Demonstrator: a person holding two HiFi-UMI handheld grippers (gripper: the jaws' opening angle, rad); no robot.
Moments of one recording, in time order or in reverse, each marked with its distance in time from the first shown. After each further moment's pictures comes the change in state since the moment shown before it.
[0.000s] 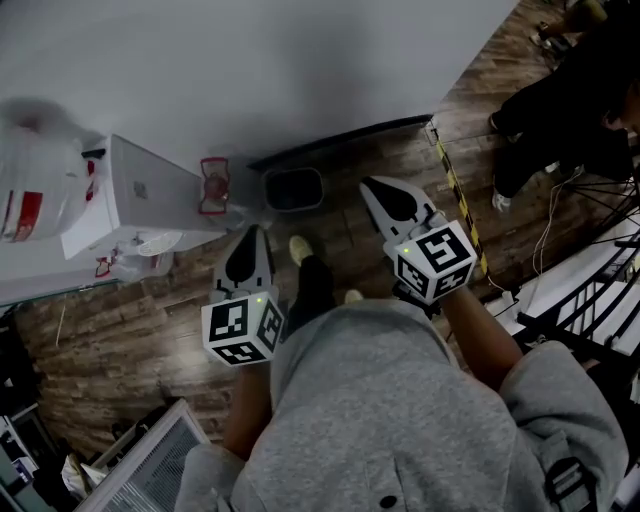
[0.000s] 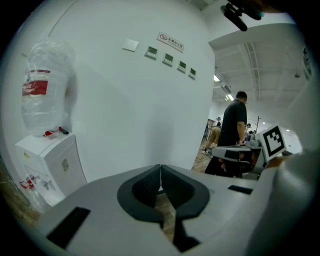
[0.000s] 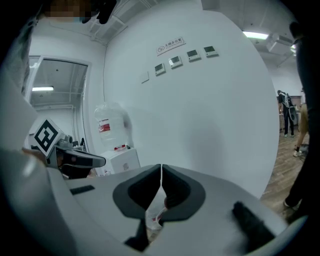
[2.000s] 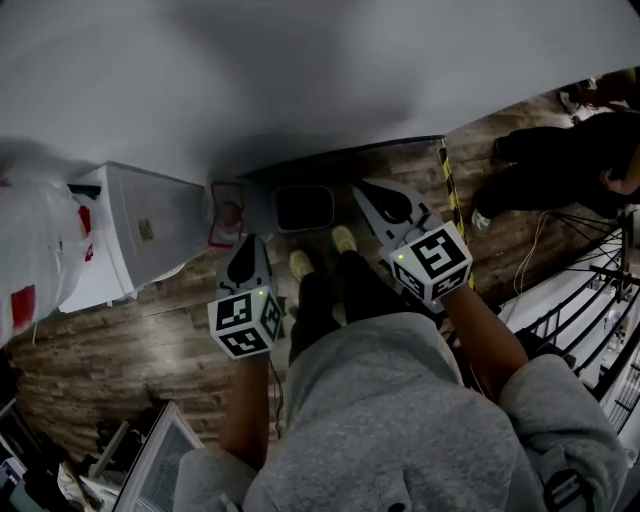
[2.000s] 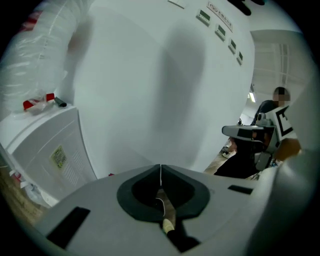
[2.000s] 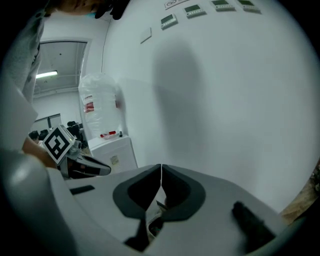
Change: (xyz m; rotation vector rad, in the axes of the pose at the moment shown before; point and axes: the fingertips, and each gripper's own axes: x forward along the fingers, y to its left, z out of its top) left arm 0.165 0.194 -0.010 -0.170 0.196 0.084; right arm 0.254 -0.018 0.033 -0.133 0.188 0.110
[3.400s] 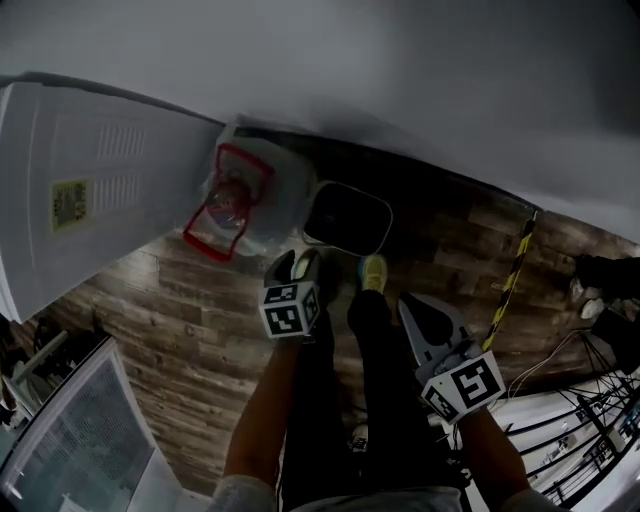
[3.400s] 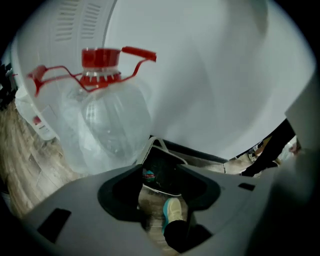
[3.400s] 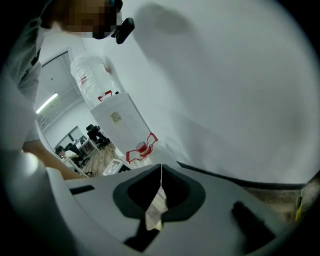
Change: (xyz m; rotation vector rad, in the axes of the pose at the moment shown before) left arm 0.282 0.098 -0.346 -0.367 0.318 0.207; right arm 0.135 -0.007 -0.290 0.239 0.271 0.302
